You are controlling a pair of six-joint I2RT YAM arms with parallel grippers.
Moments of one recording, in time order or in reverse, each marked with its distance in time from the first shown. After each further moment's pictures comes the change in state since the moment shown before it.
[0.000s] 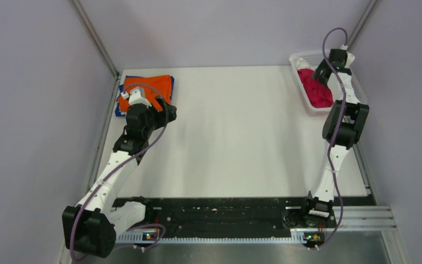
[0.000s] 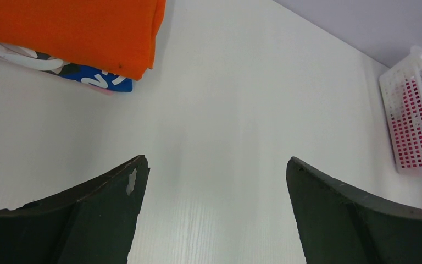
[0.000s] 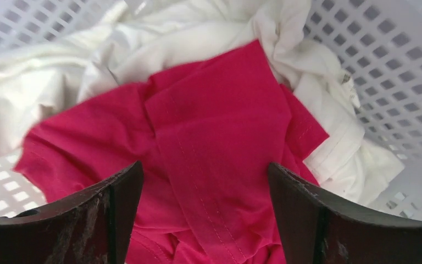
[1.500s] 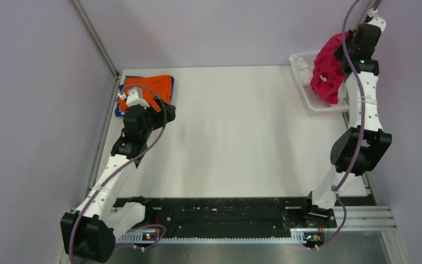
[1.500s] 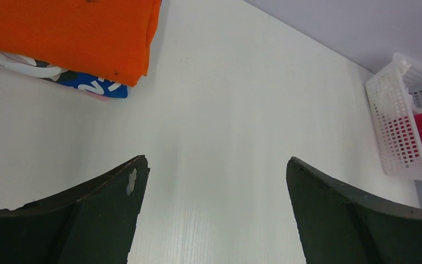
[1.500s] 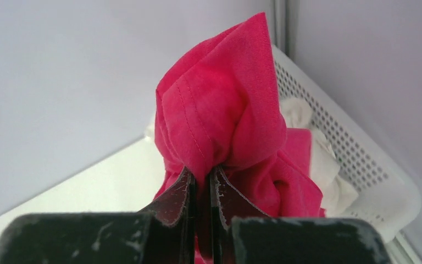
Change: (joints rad) left arm 0.000 -0.040 -0.005 0.008 0.005 -0.004; right arm 0.006 -0.448 -0.160 0.060 -0.136 -0.051
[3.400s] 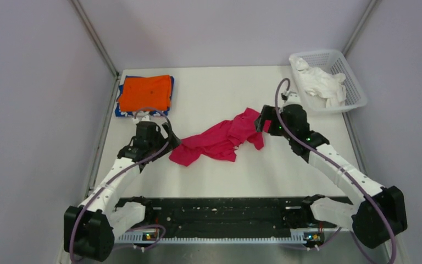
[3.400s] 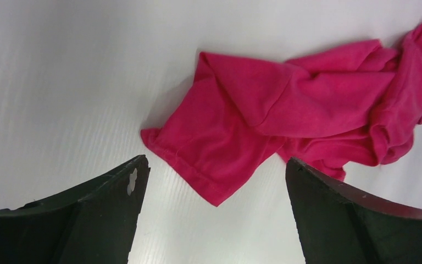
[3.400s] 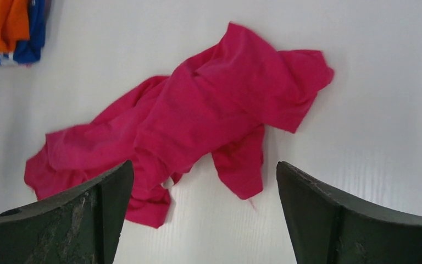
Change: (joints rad) left arm -0.018 -0.008 -0.129 -0.331 0.085 -0.141; right arm 0.603 -0.776 -1.118 0.224 0.006 0.131
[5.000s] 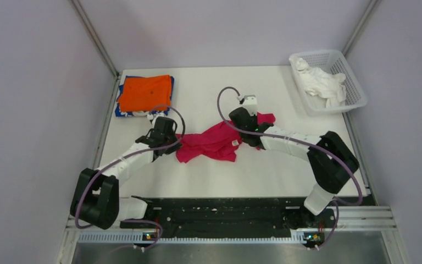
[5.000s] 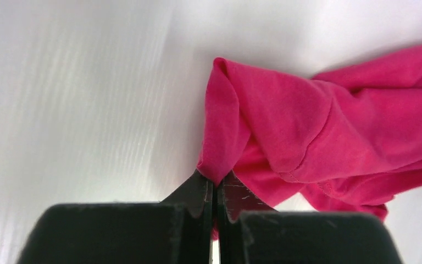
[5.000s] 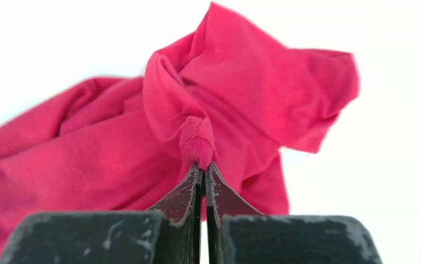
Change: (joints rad) left arm -0.130 0.341 0.023 0.140 -0.115 -0.037; right arm 0.373 0.656 0.286 0.015 0.539 -0.027
